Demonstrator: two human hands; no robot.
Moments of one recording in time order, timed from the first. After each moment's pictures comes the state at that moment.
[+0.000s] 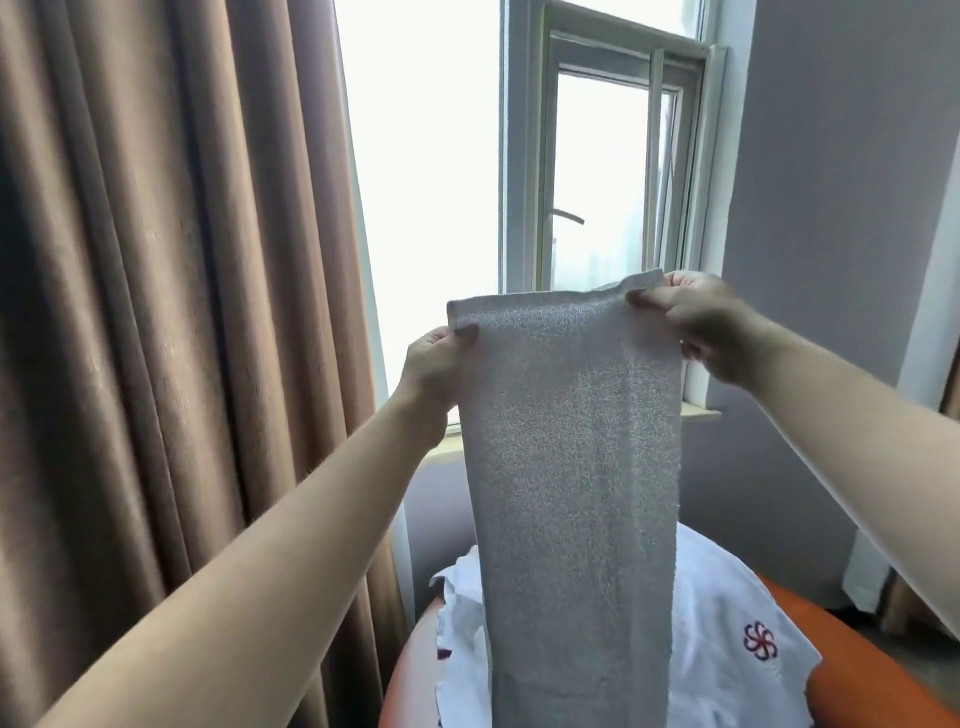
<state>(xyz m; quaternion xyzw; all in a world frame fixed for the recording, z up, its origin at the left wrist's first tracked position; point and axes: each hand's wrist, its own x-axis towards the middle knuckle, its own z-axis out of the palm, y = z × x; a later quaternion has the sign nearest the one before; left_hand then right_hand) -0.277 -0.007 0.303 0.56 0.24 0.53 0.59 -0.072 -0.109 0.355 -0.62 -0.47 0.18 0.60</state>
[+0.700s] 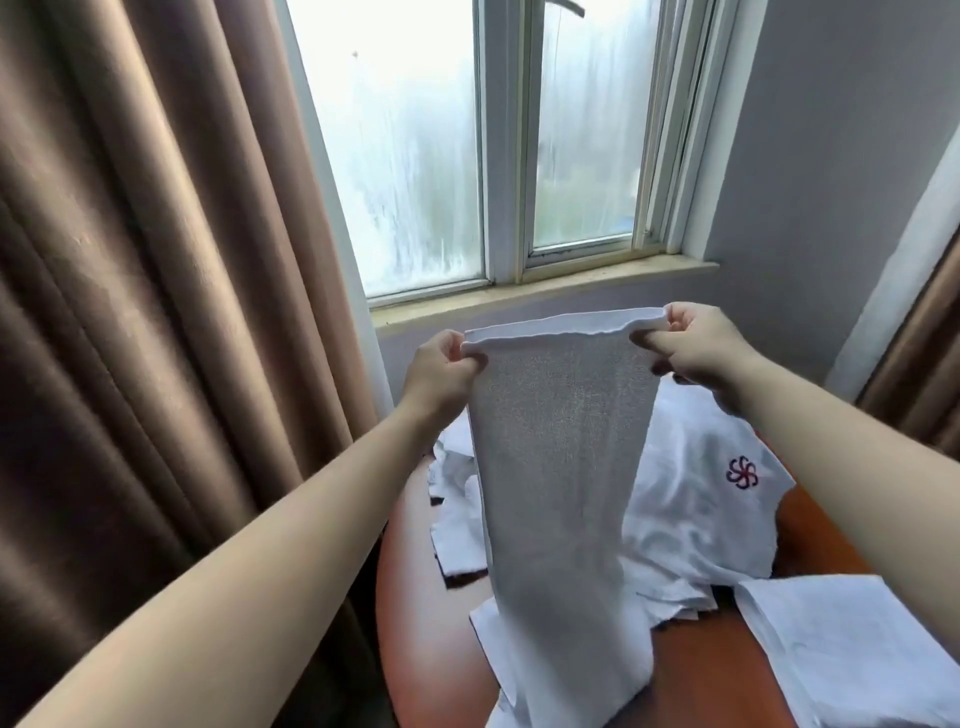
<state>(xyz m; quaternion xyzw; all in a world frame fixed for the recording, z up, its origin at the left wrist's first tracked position) -0.258 0.028 0.128 0.69 0.38 0.41 0.46 -0.037 -0.092 0.164 -0.74 -0.41 0.20 0.50</state>
